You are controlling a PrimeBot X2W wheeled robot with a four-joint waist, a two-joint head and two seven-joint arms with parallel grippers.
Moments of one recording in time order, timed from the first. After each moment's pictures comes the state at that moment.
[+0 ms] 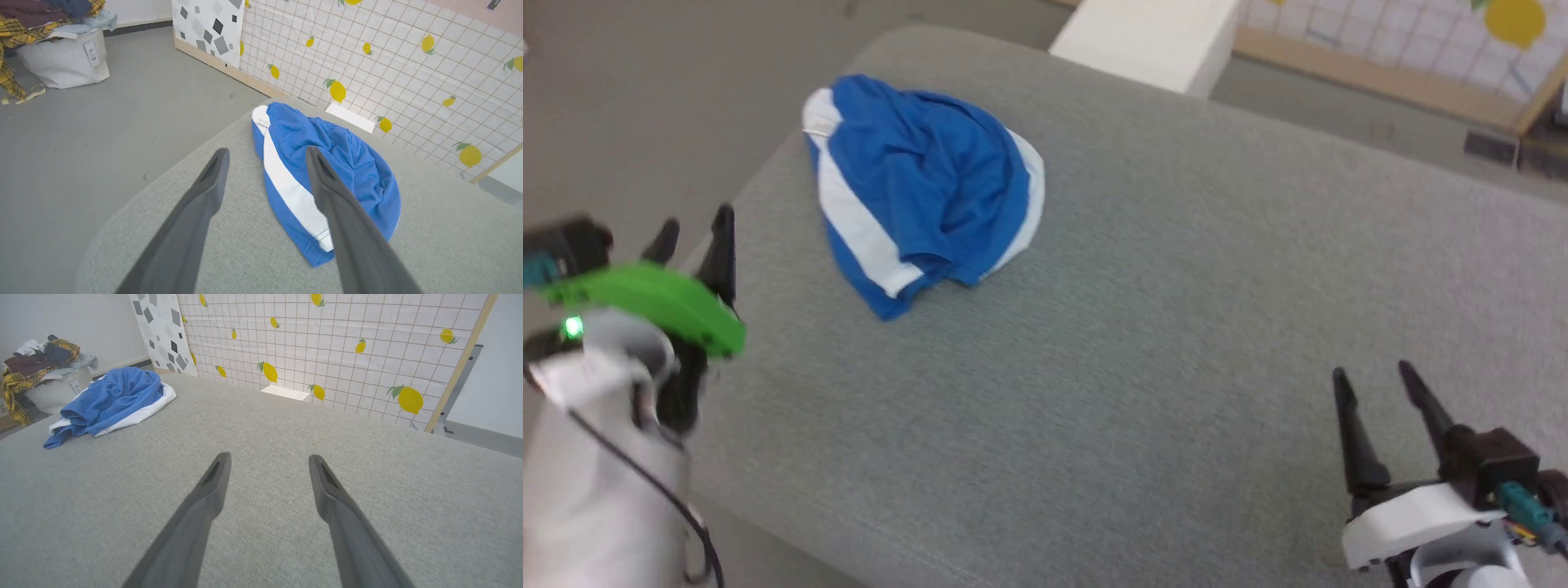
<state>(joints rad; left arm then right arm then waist) -0.52 0.32 0.03 0.47 -0.54 -0.12 0.08 0.03 -0.05 -0.06 0.04 0.02 0.13 -0.14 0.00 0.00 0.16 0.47</state>
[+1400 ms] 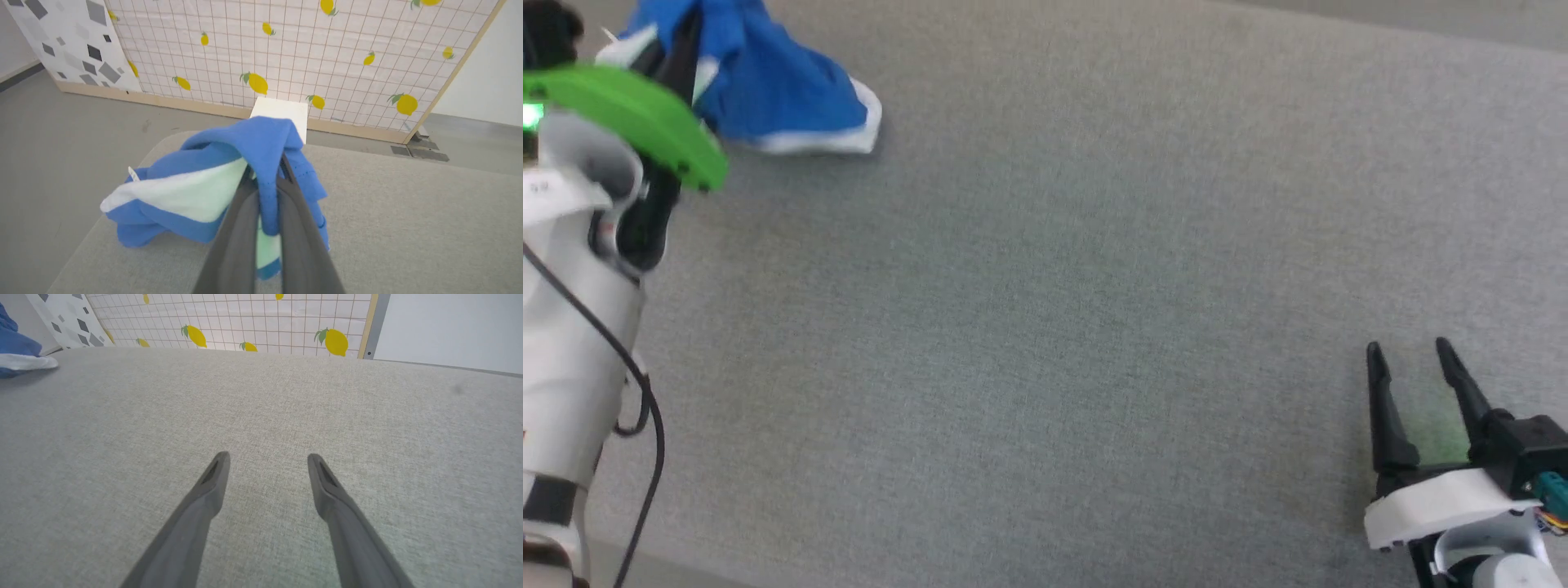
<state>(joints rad) -0.97 0.51 -0.47 0.67 -0.83 -0.13 -0.04 0.02 -0.05 -0.11 -0.01 0.03 0.13 -0.13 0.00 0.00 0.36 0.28</state>
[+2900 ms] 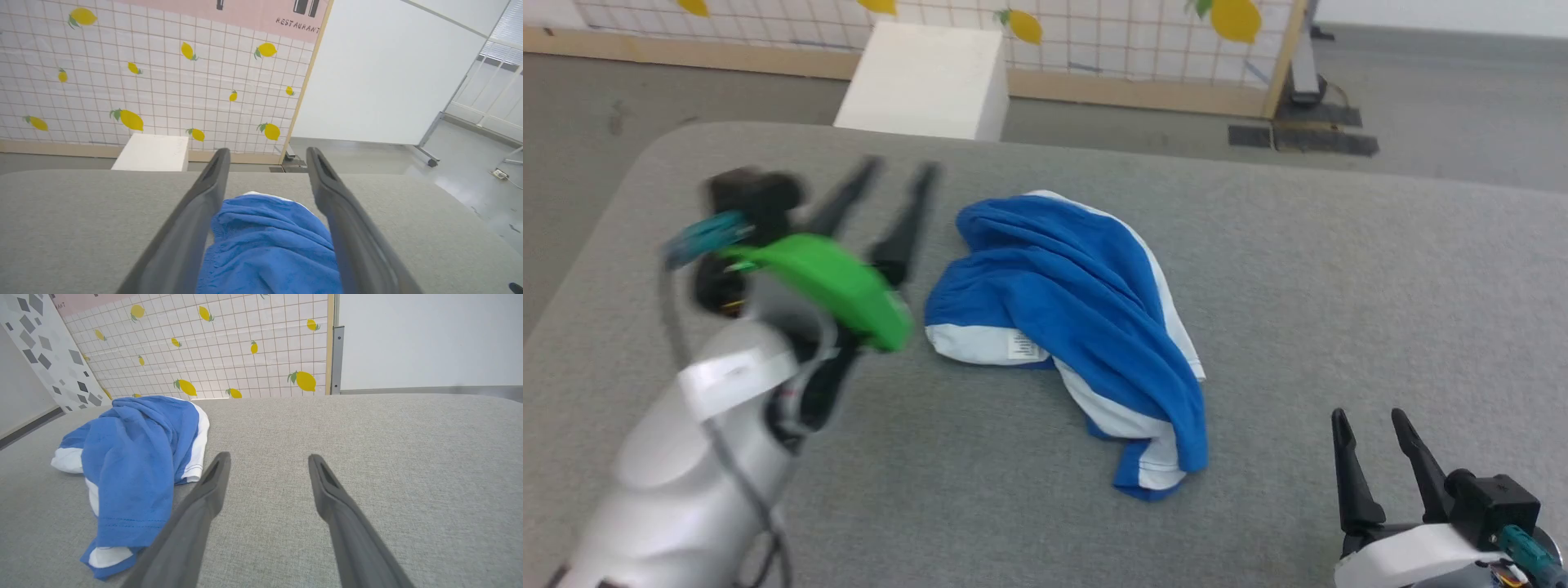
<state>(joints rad) -0.63 0.43 -0.61 0.23 -0.89 0.03 -0.07 0.06 -0.05 -0.06 0.19 0.16 0.13 -0.26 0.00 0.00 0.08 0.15</state>
